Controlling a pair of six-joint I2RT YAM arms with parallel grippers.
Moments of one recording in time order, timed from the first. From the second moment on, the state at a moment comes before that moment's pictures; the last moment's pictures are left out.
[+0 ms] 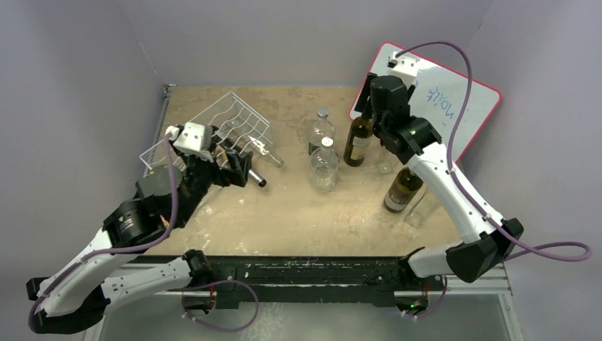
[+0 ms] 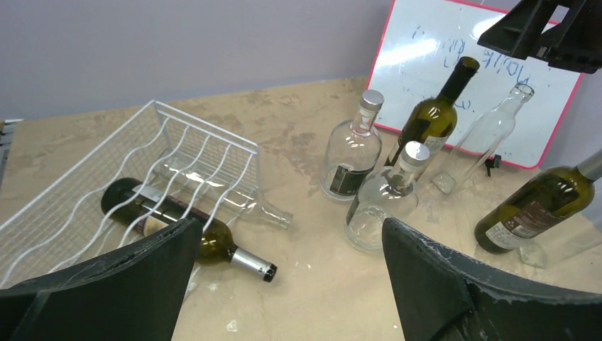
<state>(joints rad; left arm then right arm) -0.99 0.70 1.18 -0.56 -0.63 -0.17 0.54 1.38 1.54 -0.55 0.68 0.42</state>
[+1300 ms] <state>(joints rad) -0.99 0.91 0.96 -0.24 -0.58 -0.26 0.40 1.45 1.40 -0.45 0.43 0.16</state>
